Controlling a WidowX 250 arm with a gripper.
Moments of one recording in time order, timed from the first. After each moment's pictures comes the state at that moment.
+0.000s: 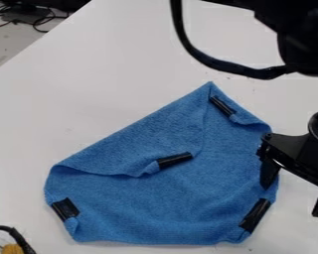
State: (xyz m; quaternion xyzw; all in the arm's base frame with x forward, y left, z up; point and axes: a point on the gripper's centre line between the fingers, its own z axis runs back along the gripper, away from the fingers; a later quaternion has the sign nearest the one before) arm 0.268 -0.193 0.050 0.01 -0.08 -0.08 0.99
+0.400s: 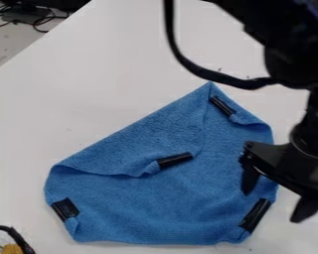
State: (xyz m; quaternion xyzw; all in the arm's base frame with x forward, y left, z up) arm 0.263 -0.168 0.041 0.03 -0.07 -0.06 1.00
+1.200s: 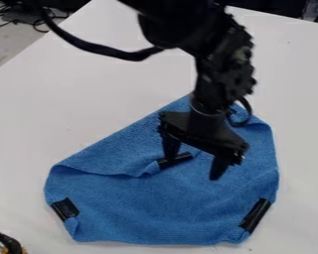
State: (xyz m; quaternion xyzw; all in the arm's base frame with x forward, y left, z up) arm 0.270 -0.065 0.041 0.04 -0.07 0.01 1.00
